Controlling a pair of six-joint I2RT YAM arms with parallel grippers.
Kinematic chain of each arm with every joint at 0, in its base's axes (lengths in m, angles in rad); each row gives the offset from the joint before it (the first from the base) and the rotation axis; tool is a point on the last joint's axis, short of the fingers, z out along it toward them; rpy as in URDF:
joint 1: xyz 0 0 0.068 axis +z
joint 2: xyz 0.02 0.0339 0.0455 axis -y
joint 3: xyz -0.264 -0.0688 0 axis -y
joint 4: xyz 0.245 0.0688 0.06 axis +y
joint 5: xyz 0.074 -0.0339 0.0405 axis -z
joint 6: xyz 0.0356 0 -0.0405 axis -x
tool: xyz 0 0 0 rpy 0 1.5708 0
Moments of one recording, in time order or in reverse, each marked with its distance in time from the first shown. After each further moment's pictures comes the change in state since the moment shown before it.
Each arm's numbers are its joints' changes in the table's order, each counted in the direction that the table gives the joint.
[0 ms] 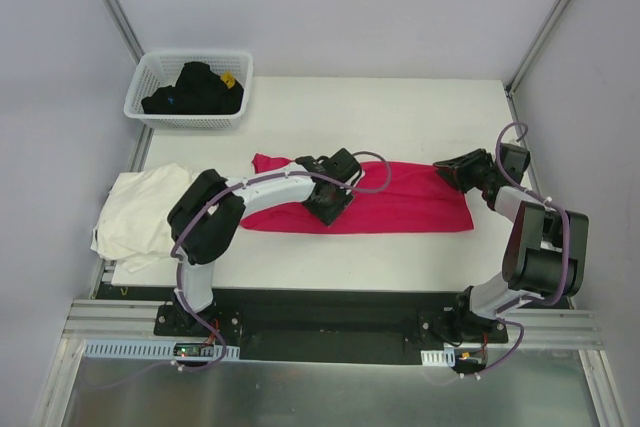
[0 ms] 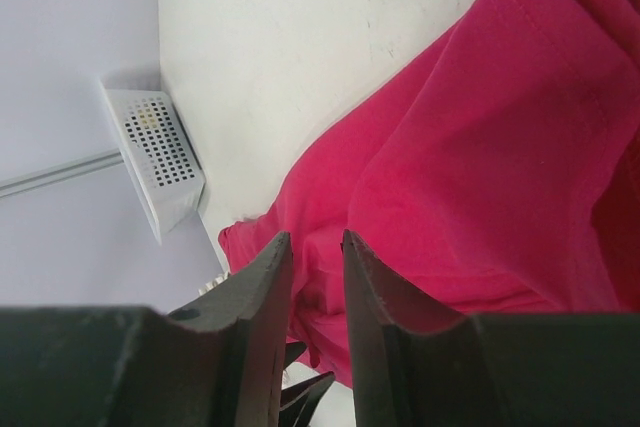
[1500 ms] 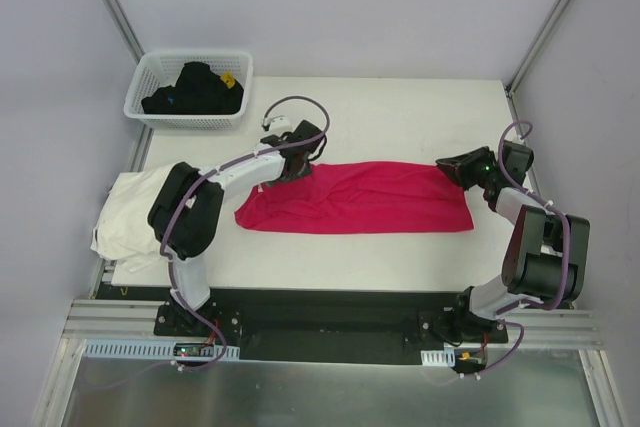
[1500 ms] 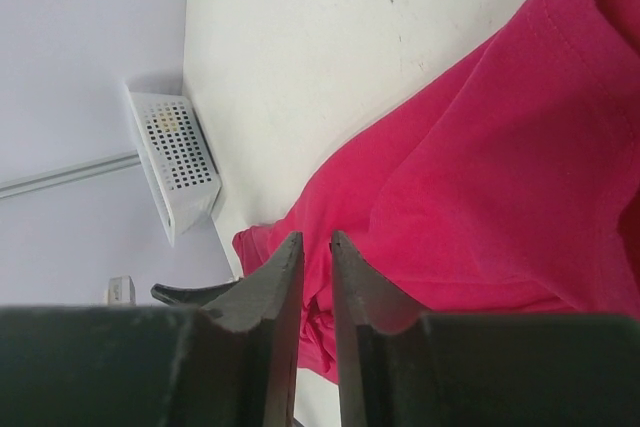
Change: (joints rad) left arm 0.222 0.033 0.003 -0.057 -0.486 0.754; right arm -0.008 0.038 -0.009 -0.038 -0.007 -0.019
